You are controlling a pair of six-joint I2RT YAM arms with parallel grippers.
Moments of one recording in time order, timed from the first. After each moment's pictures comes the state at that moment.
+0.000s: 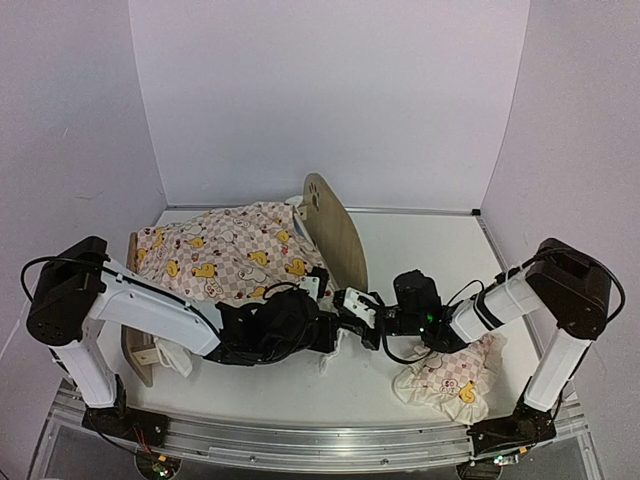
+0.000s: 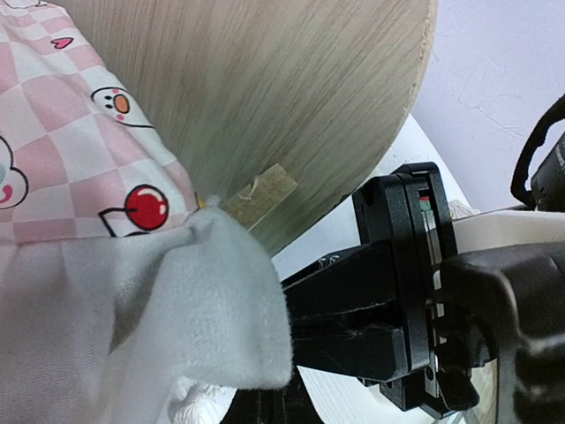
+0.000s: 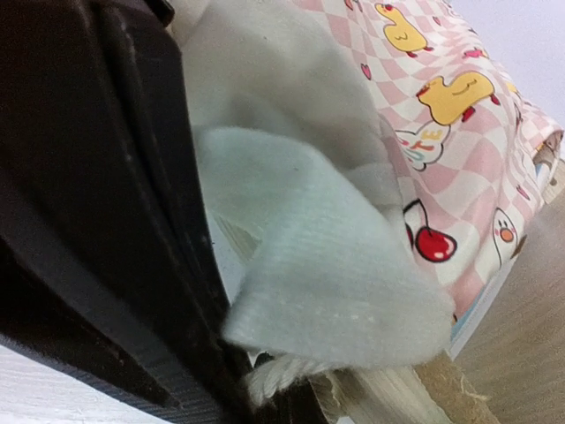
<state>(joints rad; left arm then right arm) -1.26 1.76 0.96 0.27 -0.35 -0.75 0.85 1.74 0.59 0.75 -0.37 -0.44</state>
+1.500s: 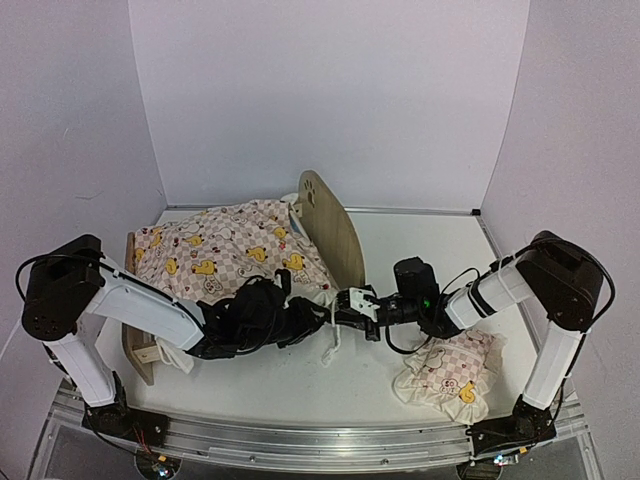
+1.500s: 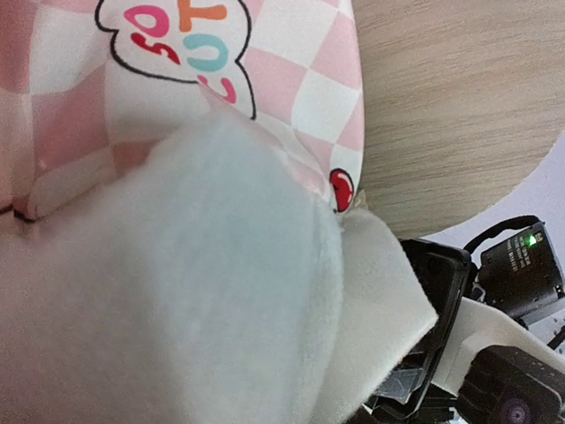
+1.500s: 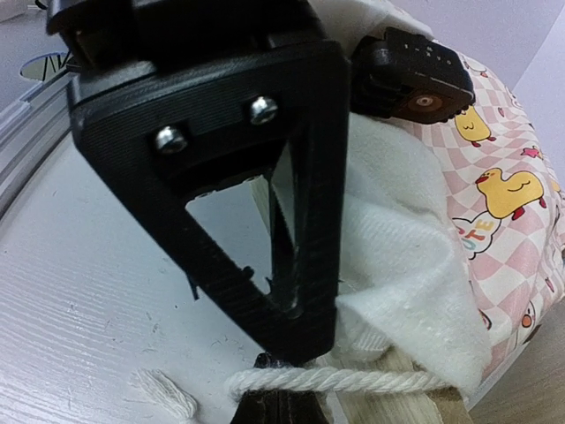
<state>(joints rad) -1.13 1.70 0.78 0.50 -0.15 -1.24 0.76 1.81 0.68 0.72 -0.69 -0.65</state>
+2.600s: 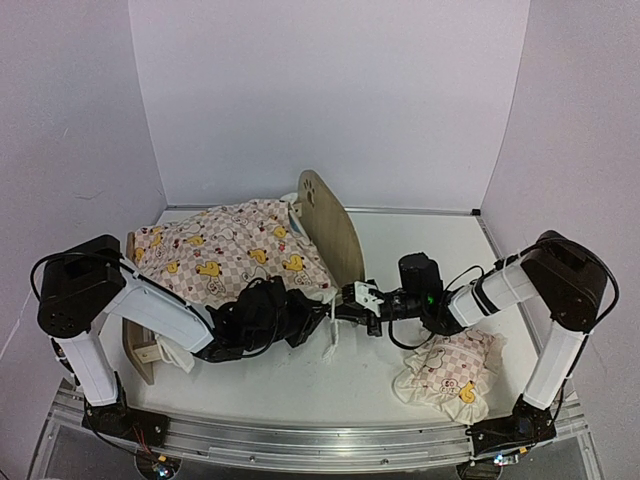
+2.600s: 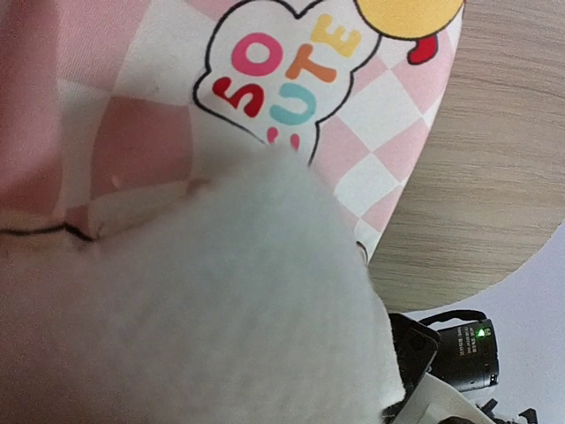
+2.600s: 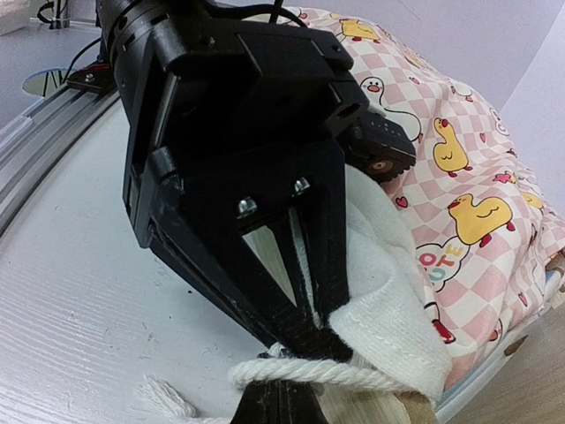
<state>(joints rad) -1.12 1.79 0.77 0.68 -0.21 -1.60 0.74 1.80 0.68 0.74 -0.73 -0.64</state>
